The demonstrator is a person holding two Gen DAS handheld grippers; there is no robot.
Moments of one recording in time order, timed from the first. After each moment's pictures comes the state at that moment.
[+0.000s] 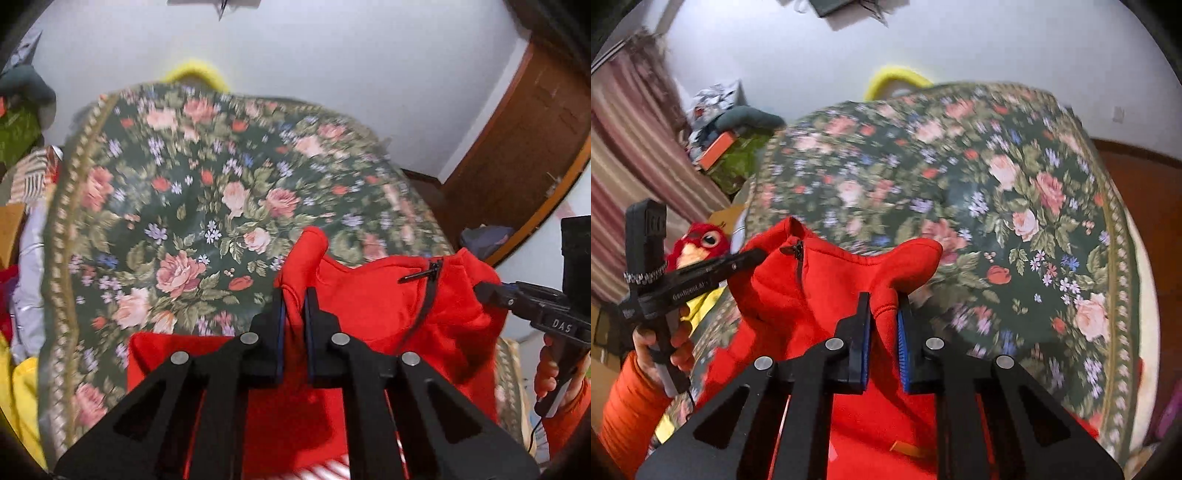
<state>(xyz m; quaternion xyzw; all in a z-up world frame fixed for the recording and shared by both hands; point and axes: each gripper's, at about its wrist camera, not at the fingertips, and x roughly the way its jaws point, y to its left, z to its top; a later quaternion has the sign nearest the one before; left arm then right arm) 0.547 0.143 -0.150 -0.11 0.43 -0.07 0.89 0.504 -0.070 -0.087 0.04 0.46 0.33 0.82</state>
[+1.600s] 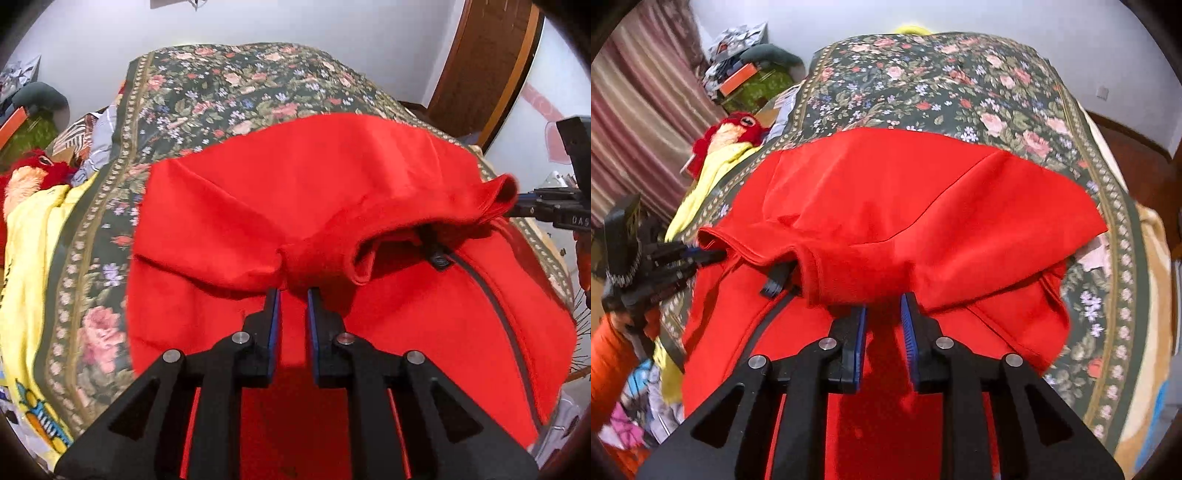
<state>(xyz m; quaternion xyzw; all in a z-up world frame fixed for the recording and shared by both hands) 0.198 0.099 -0.198 -0.01 0.48 -0.07 0.88 0.221 -0.122 -0.125 -0.03 0.51 0.32 0.80</state>
